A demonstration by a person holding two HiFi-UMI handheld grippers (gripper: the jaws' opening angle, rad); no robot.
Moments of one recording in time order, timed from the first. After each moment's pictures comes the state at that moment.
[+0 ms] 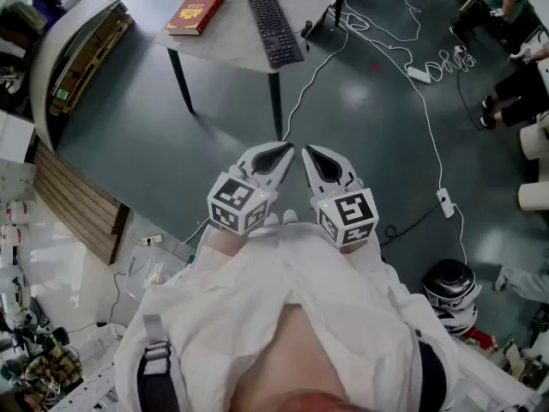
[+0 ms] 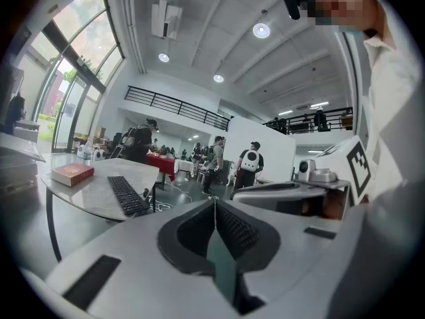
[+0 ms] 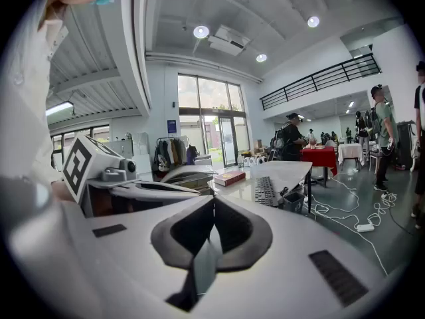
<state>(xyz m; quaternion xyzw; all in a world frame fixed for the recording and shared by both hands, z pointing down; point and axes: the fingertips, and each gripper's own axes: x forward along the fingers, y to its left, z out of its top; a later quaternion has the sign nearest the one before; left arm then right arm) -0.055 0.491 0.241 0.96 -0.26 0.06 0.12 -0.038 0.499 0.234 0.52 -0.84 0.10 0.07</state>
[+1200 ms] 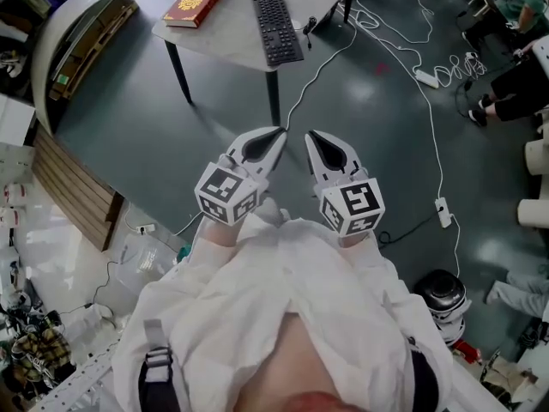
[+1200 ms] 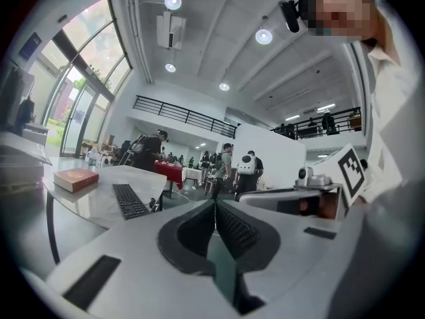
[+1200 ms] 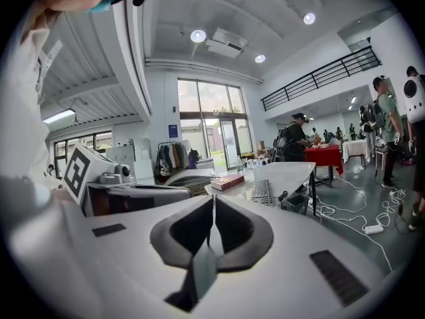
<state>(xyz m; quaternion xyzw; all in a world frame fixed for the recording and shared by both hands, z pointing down) -0.033 0.426 0.237 0.95 -0.30 0.03 0.11 0.007 0.436 0.236 0.51 -0.85 0.10 0.05</state>
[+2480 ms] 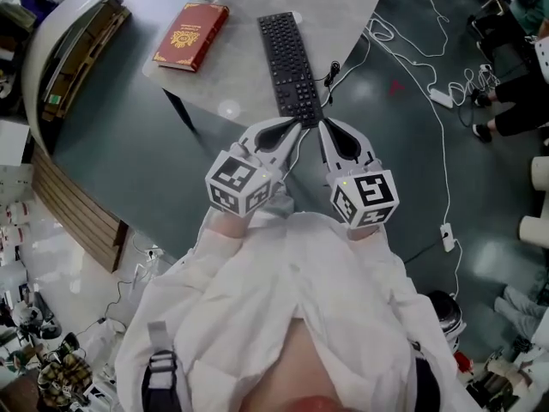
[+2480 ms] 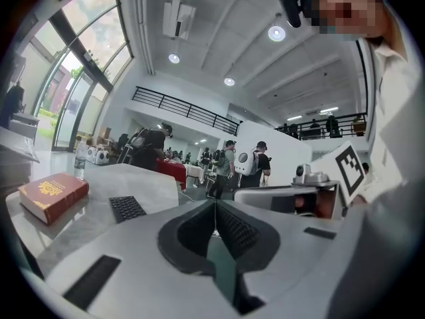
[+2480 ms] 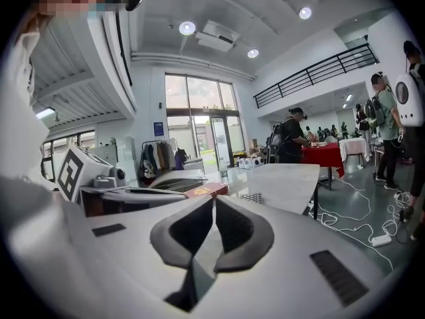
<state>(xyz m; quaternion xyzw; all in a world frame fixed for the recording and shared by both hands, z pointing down) -0.025 0.133 0.245 0.95 -0.28 0.04 0.13 0.014 0.137 0.238 0.53 -0.84 0.11 0.05</state>
